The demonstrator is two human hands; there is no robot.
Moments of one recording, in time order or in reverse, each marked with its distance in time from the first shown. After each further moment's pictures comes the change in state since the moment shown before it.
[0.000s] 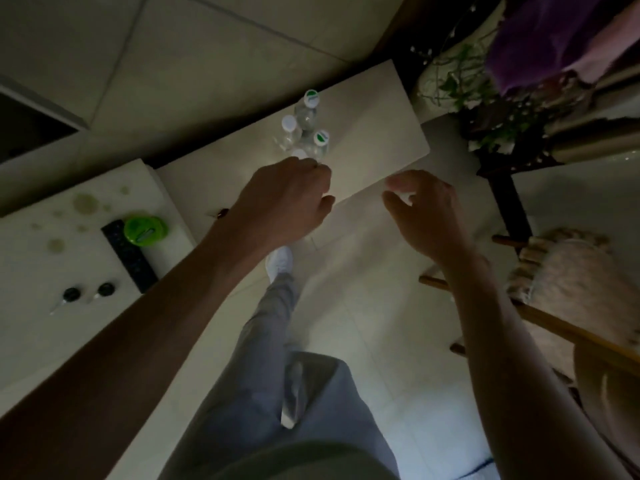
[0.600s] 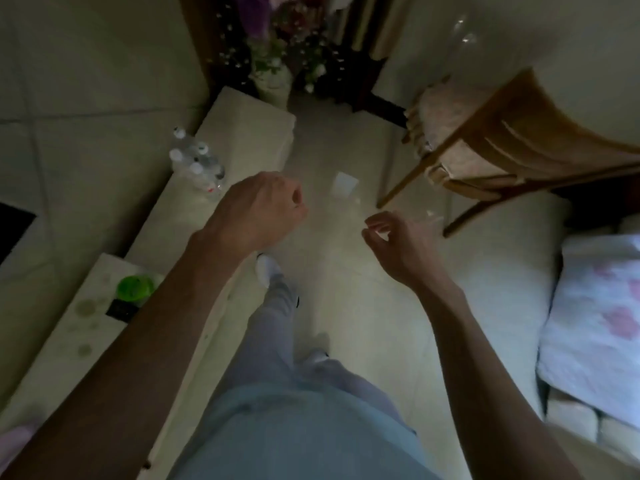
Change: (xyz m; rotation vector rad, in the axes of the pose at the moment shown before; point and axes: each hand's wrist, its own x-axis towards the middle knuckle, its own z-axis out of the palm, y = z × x) left_hand -0.199 0.173 -0.015 0.162 -0.239 0.395; right_hand -0.388 0.021 0.030 0.242 0.388 0.450
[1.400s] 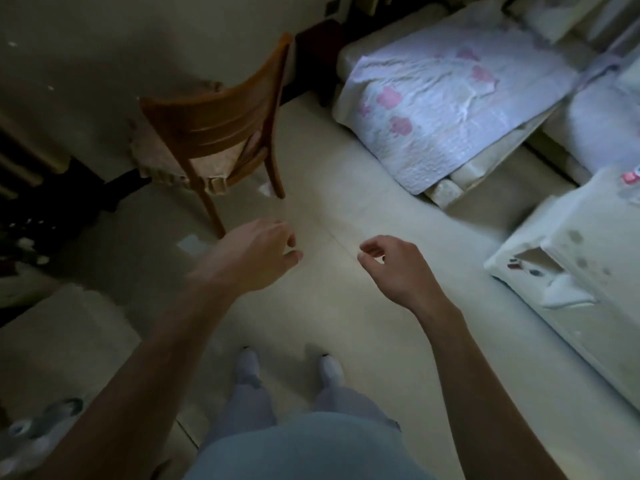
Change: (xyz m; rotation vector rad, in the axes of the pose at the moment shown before) left_hand 0.032 0.267 0.044 0.402 -0.592 1.006; right_hand -0.204 0.095 -0.079 0.355 0.558 0.914
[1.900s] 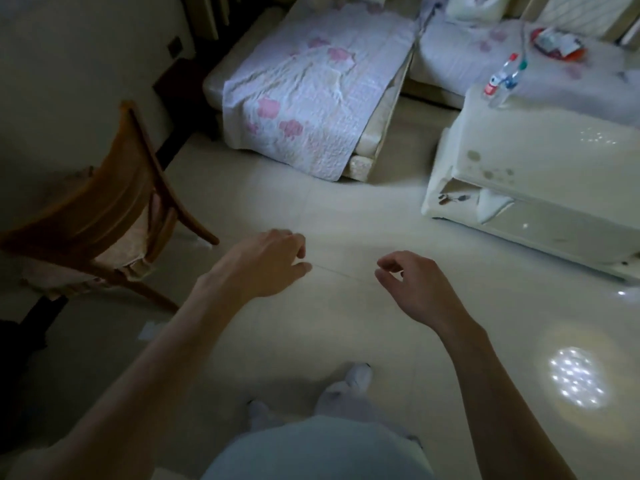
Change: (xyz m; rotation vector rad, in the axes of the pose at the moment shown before) left_hand 0.079 0.116 -0.002 0.317 -0.168 0.442; right_hand -0.082 0.087 -0.047 0.096 0.293 0.362
